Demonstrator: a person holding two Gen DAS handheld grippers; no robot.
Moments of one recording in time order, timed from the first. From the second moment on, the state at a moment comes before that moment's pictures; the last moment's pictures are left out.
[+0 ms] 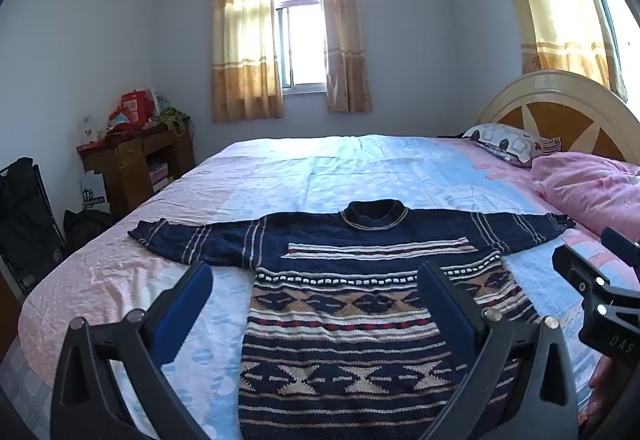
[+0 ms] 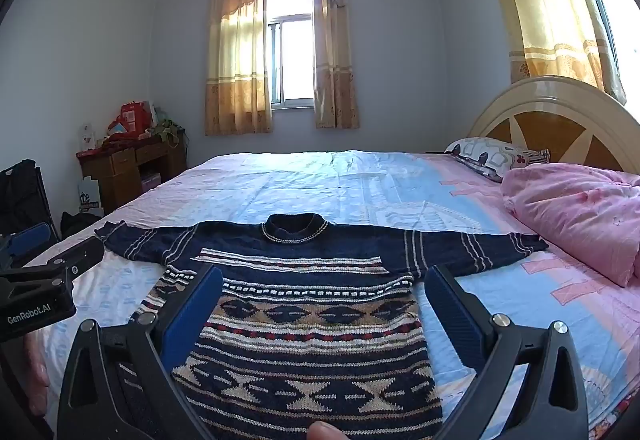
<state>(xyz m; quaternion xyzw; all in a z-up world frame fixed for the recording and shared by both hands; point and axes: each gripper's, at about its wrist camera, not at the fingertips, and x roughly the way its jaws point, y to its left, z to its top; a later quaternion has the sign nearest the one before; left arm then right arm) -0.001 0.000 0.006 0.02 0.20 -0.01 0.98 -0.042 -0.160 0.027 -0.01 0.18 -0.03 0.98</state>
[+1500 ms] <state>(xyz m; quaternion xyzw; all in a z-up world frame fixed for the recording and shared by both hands) 0.000 0.001 0.006 0.02 0.20 -0.01 0.98 -0.040 -0.155 0.021 0.00 0.18 -0.03 0.98</state>
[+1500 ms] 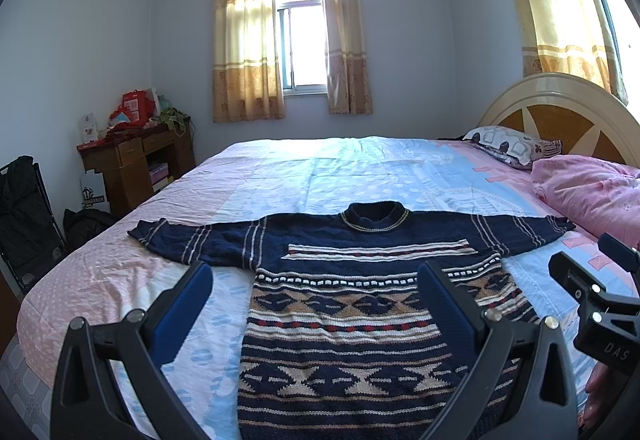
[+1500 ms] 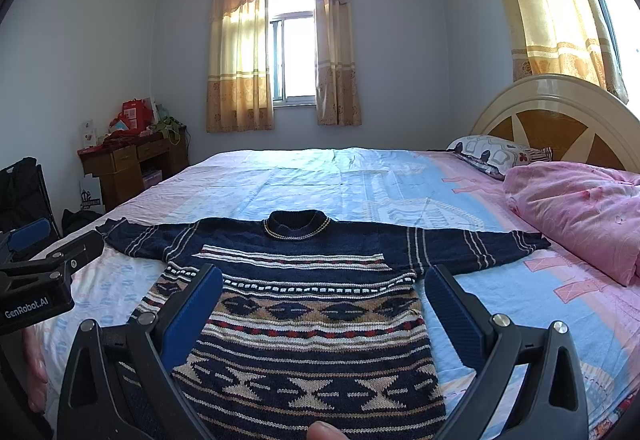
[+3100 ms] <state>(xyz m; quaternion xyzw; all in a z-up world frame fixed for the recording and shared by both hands) 0.071 0.002 -0.059 0.04 0.27 -0.01 0.96 0.008 -0.214 -0.040 0.03 0.27 -0.05 0.96</state>
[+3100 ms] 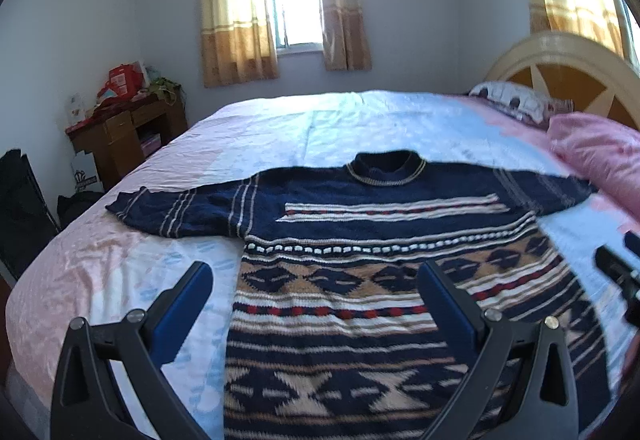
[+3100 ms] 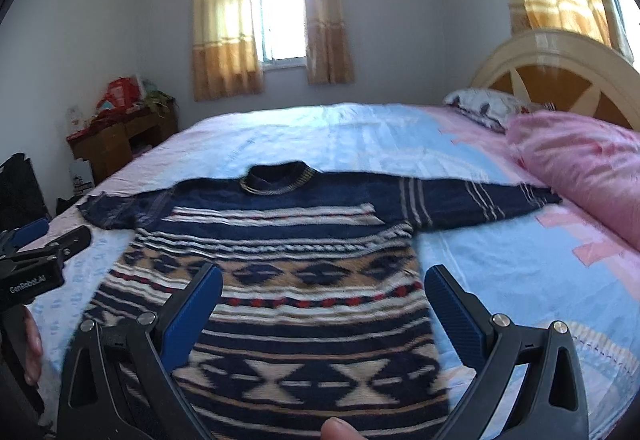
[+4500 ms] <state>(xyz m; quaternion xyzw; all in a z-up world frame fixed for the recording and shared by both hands) 0.230 0.010 -0.124 0.04 0.36 0.04 0.93 0.196 -0.659 -0.086 0.19 0.35 -0.35 0.85</state>
